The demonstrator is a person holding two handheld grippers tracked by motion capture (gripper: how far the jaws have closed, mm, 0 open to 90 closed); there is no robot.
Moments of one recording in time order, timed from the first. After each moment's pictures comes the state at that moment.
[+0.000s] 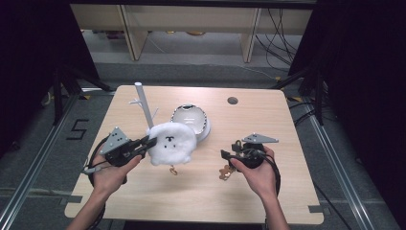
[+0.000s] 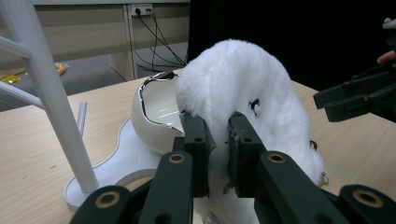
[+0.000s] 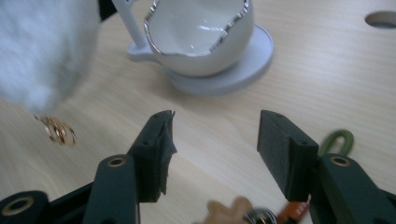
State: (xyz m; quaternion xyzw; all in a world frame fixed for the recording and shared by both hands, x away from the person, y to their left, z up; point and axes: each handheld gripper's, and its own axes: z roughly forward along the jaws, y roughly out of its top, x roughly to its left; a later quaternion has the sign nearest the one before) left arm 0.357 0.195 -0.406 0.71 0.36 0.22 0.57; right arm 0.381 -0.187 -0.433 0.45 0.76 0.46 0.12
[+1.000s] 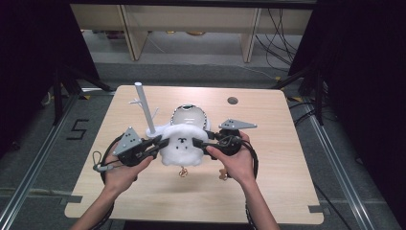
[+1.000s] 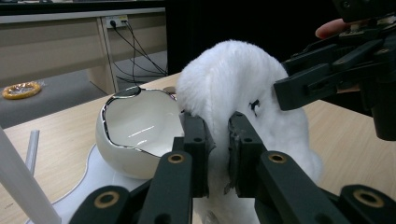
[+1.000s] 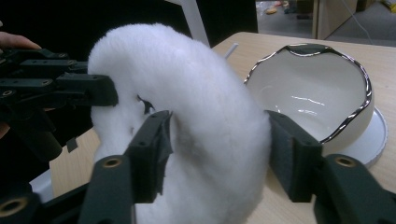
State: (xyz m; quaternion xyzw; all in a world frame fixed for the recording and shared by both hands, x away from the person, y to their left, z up) left arm 0.362 0.168 -0.408 0.72 0.31 0.22 0.58; right arm 0.403 -0.123 -0.403 0.36 0.75 0.55 0.05
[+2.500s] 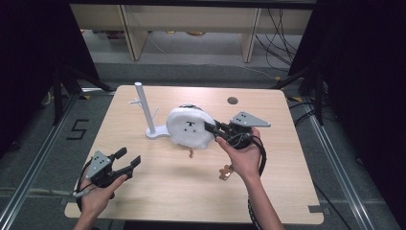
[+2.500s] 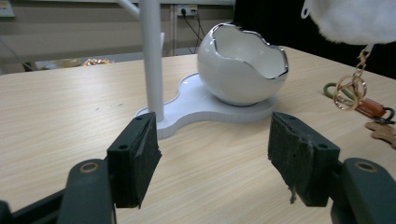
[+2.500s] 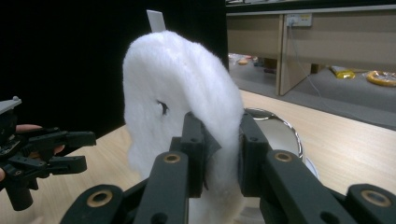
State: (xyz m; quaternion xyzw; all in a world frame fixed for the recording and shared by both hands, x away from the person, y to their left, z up) left arm 0.338 0.255 -0.495 0.66 0.42 0.28 0.56; right arm 0.401 -0.142 -0.378 0.34 0.71 0.59 0.16
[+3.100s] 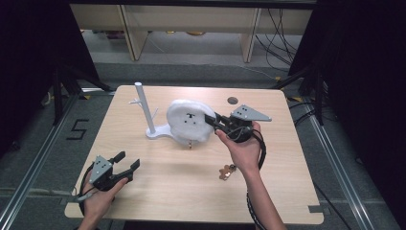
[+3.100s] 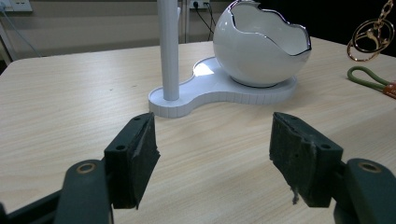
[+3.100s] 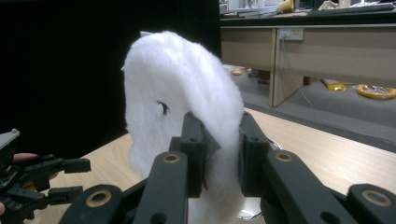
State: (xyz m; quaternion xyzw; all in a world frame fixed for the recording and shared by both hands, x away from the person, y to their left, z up) left arm 0.337 0.257 -0.516 0.66 0.42 0.30 0.54; right arm 0.412 -0.141 -0.365 0.33 0.70 0.60 0.19
